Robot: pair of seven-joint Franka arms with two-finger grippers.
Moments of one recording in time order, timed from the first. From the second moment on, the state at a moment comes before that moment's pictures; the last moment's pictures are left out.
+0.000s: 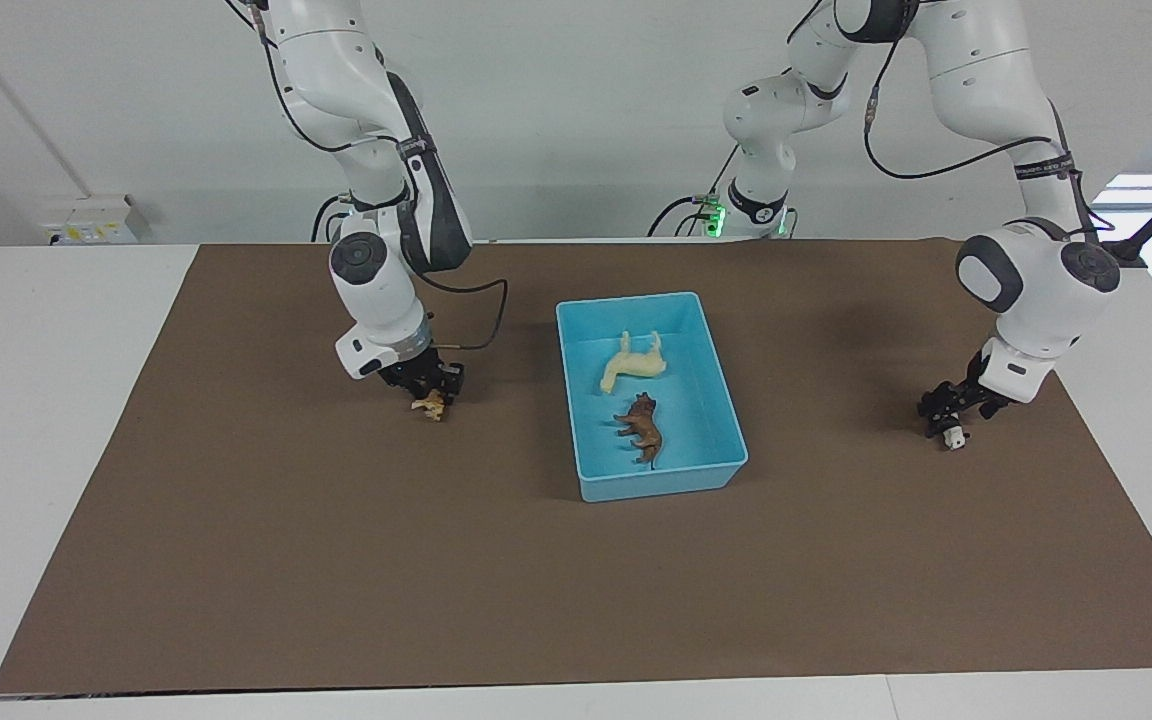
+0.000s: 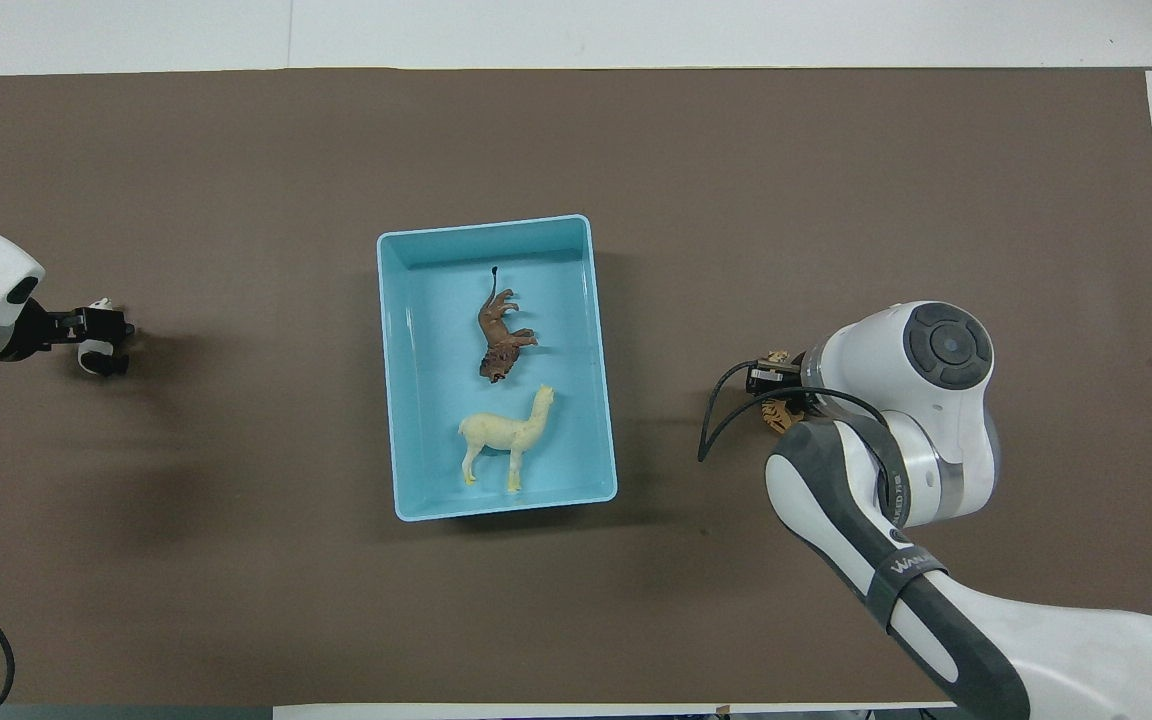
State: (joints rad) left arm 0.27 0.30 -0.03 -2.03 0.02 2.41 0.16; right arm 0.31 0.16 -0.04 -2.28 0.15 2.43 0.39
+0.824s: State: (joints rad) left arm 0.27 0.30 -0.05 -2.10 0.02 2.47 0.11; right arm 0.35 0.14 -0.03 -1.78 0.52 2.12 0.57
